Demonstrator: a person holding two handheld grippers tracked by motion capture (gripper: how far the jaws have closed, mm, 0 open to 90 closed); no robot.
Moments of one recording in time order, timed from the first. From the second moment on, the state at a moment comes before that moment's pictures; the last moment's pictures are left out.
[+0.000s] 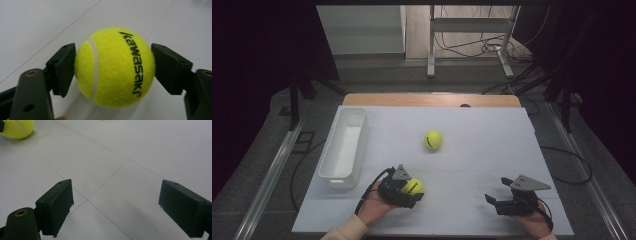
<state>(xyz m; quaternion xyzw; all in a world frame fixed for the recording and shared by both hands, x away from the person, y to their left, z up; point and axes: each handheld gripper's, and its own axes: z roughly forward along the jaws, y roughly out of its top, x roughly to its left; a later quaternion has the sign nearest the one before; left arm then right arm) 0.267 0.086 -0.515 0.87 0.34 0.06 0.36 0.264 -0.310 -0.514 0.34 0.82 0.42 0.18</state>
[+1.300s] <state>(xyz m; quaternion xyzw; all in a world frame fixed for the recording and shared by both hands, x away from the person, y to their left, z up) 0.263 0.115 -0.482 0.82 0.36 0.11 0.43 0.263 -0.312 -0.511 0.35 0.81 0.43 0.19</state>
